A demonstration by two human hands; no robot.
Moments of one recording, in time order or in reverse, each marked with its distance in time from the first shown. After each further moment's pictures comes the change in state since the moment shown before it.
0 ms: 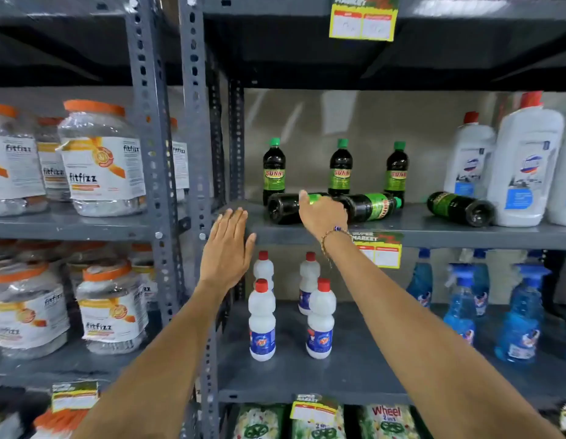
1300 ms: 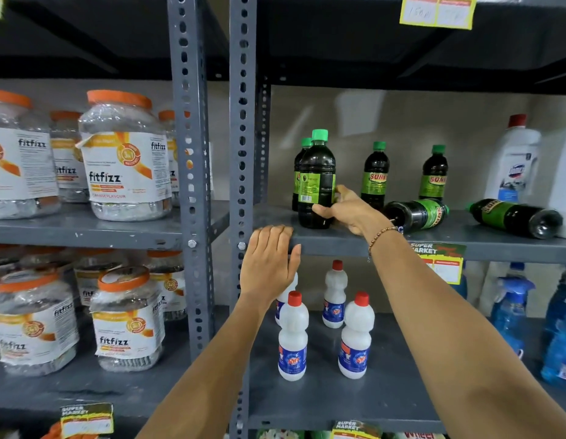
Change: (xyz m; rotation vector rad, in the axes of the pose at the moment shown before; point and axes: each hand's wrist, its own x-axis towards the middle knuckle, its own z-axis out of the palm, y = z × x) left_hand 0.004 -0.021 0.033 0.041 0.369 0.148; right_hand 0.085 -0.004 0.064 0.567 -0.392 0.149
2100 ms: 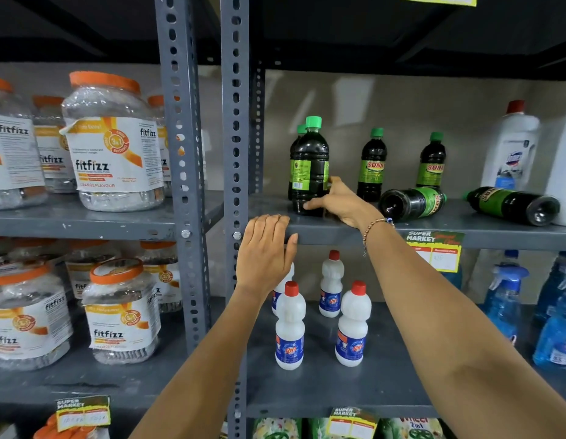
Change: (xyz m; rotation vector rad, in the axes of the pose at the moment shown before) left_hand -0.002 -0.002 0.003 -0.016 0.026 0.007; right_hand 0.014 0.014 0.008 -0.042 -0.018 -0.070
